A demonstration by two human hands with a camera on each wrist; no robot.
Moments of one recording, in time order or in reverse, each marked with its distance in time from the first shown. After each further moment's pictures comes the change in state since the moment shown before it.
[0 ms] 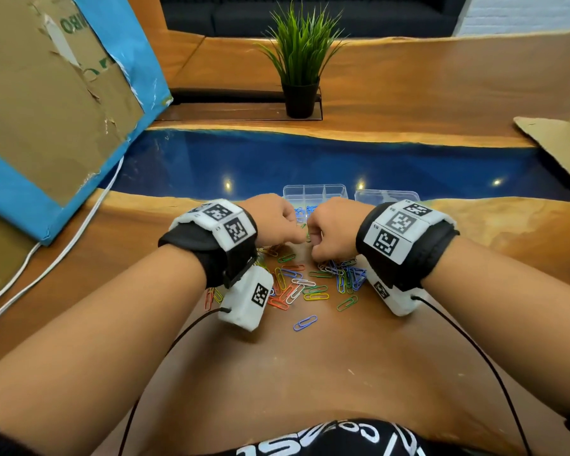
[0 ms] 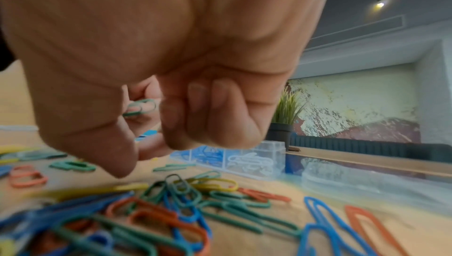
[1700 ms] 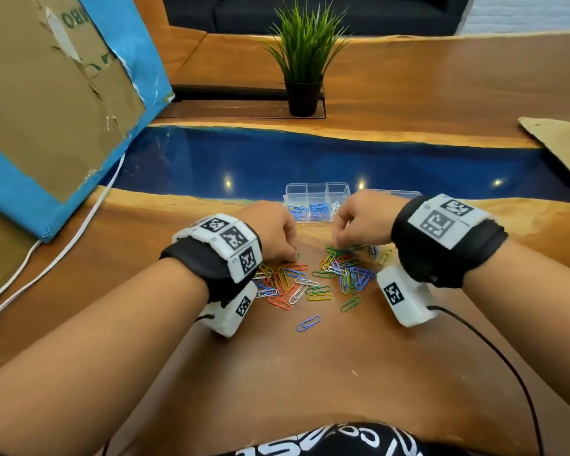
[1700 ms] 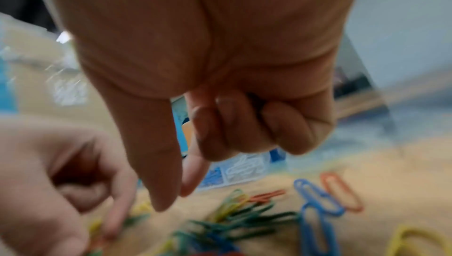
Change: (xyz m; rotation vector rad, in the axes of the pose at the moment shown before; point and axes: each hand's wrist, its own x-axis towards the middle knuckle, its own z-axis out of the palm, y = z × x) left_hand -0.008 -0.008 0.005 0.194 0.023 0.041; right_hand -0.014 0.023 -0.010 0.384 -0.013 0.270
